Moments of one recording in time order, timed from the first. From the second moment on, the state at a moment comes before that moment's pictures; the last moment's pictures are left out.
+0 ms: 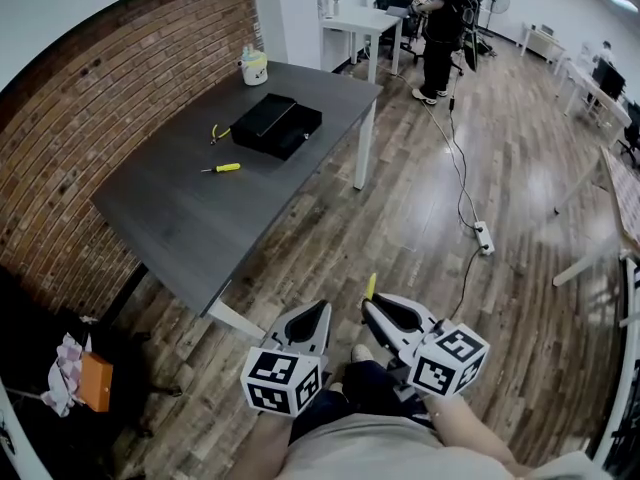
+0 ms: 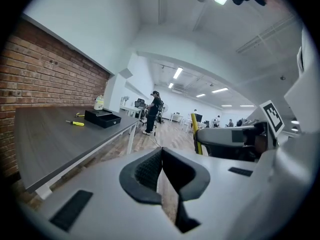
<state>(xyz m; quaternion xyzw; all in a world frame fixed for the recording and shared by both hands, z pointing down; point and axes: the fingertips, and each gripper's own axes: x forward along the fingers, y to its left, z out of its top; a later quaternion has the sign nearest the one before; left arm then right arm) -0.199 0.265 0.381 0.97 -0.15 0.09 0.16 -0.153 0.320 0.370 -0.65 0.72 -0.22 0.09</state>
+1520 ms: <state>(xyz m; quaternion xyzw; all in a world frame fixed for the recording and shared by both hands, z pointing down) 0.006 0.061 0.387 0.95 -0.26 0.09 0.17 0.102 0.125 0.361 -0.60 0.76 -0.23 0.11</state>
